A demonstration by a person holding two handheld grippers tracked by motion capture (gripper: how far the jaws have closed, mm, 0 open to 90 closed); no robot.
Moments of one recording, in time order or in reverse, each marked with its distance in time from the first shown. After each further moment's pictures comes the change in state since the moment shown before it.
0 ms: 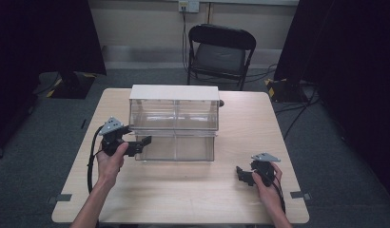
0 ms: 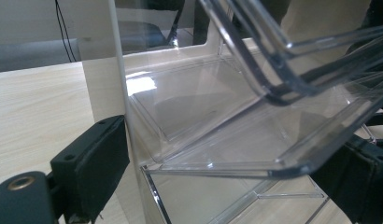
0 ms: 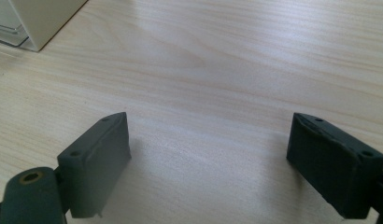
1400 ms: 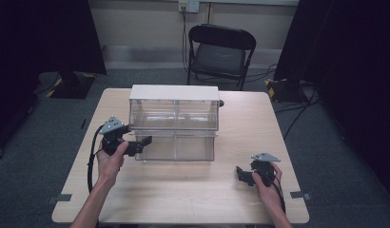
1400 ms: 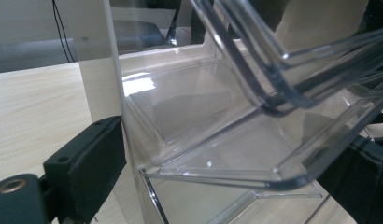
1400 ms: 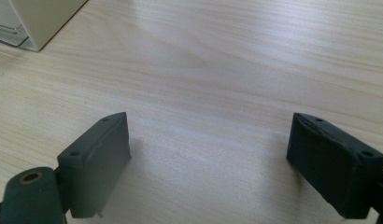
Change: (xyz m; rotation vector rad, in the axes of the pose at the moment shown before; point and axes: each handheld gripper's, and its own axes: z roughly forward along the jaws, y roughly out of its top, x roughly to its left) left arm 0.000 0.002 0.001 0.008 -0.007 0.007; right arm 0.000 0.000 0.000 0.000 0.000 0.000
